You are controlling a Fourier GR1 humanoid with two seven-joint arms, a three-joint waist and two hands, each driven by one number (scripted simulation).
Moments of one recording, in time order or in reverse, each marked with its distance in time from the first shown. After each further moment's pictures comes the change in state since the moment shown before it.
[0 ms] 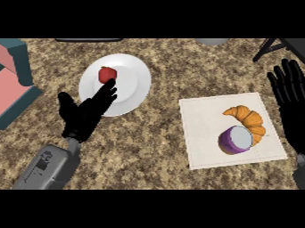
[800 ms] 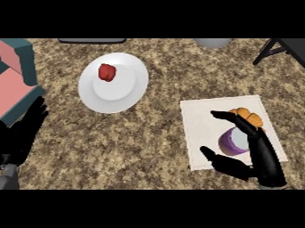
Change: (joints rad) left arm 0.253 0.222 0.214 0.024 -0.071 0.061 -0.133; right arm 0.093 0.010 0.327 -0.032 0.582 -0.232 0.056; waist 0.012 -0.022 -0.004
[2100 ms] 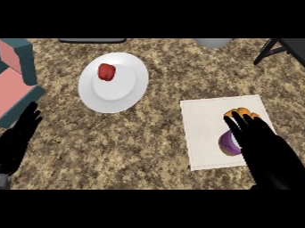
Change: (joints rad) left arm 0.077 -0.006 0.044 -0.073 -0.023 -0.020 0.004; right arm -0.196 -0.271 0.196 -0.339 0.514 0.795 0.980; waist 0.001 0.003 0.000
